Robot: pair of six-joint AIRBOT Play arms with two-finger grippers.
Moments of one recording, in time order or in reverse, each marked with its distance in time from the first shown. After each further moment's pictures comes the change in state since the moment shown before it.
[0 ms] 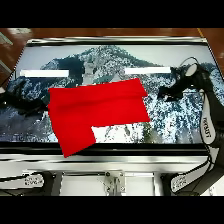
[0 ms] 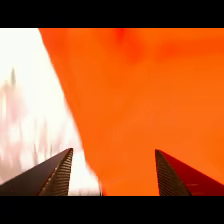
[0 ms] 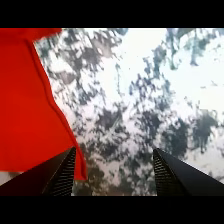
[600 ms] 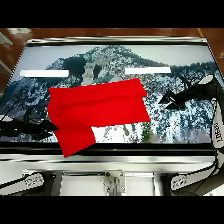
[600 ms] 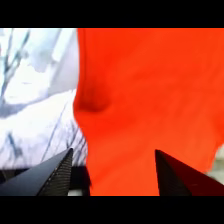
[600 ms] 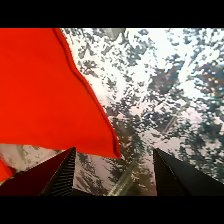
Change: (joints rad) left arm 0.095 0.118 -0.475 -0.220 0.206 0.111; right arm -0.118 0.065 -0.182 0.247 -0.006 -0.035
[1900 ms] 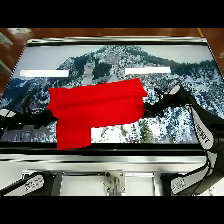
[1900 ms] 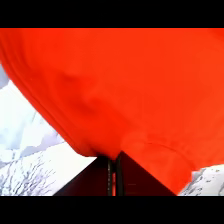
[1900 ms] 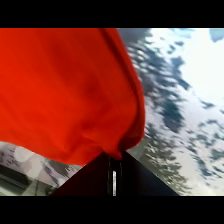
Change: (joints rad) left arm -0.146 0.109 0.040 -0.089 0.180 -0.055; right arm 0.253 -0.017 -0.189 0.009 -0.168 0.042
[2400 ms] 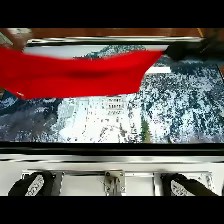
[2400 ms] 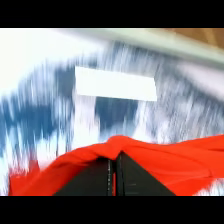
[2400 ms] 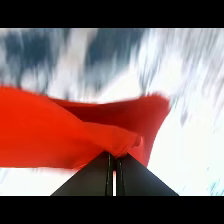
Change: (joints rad) left arm 0.000 0.400 0.770 -0.004 -0.085 -0.002; right arm 0.013 0.522 0.460 -0.026 -0.144 -0.156
